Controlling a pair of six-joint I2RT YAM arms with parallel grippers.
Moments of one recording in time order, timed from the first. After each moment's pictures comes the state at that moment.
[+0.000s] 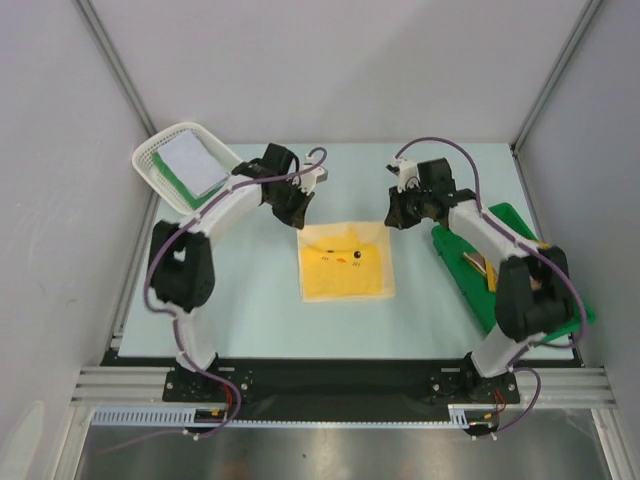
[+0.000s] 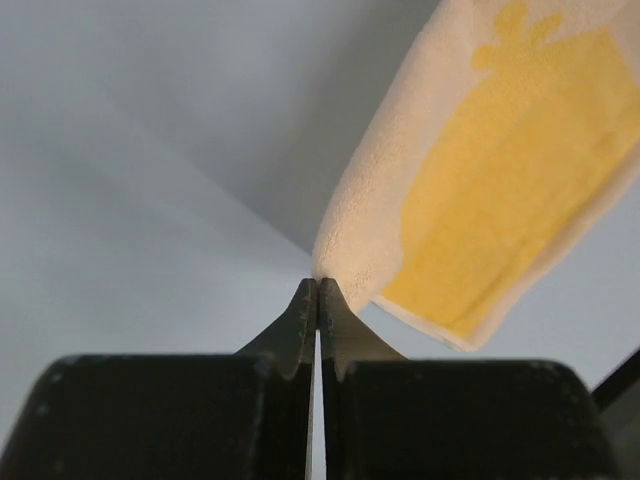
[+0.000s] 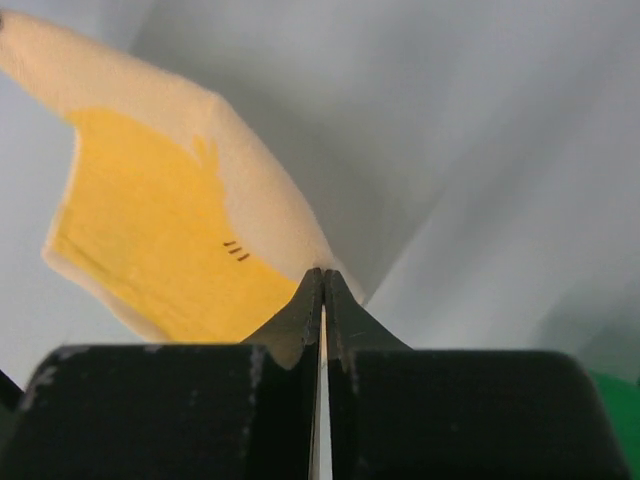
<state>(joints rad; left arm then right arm) -0.42 1.83 1.58 -0.81 0.34 0.31 0.30 1.56 1.22 -0.42 -0.38 -0.08</state>
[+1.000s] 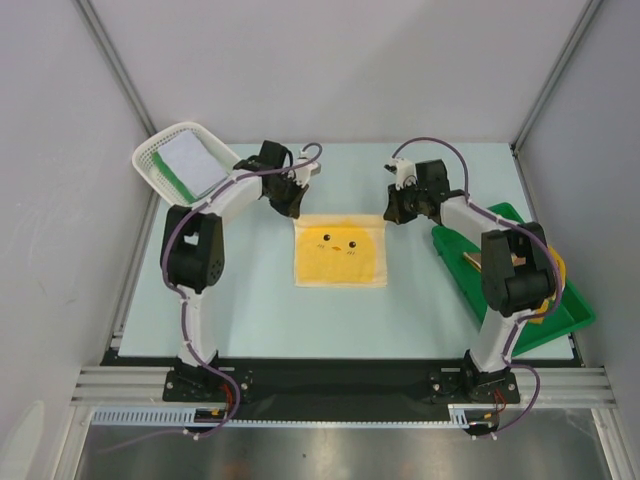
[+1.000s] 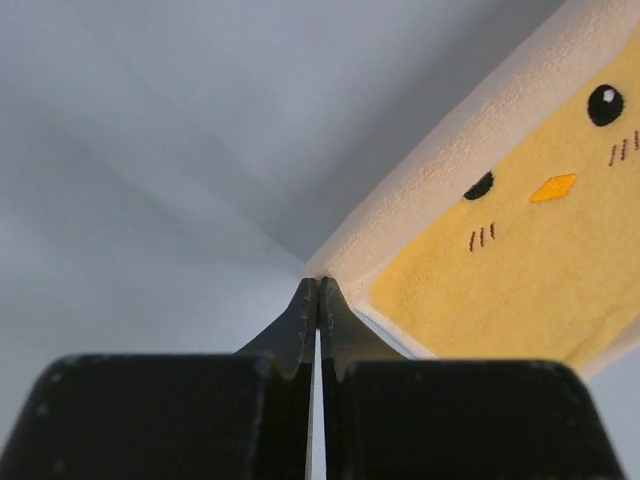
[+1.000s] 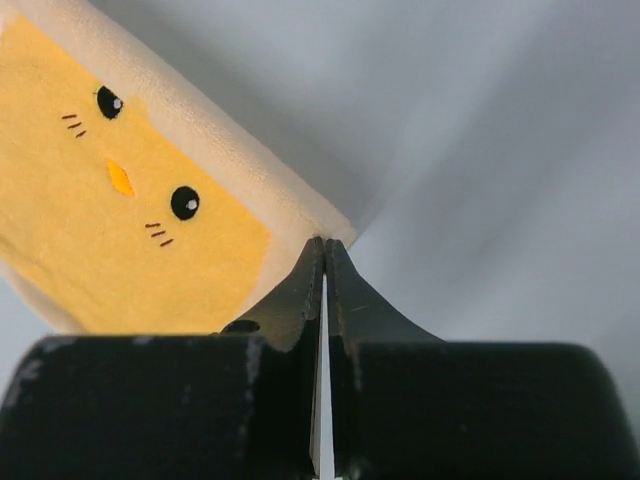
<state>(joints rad) -0.32 2.12 1.71 -0.69 0.35 0.37 0.24 1.86 1.27 -0.20 -0.42 -0.12</state>
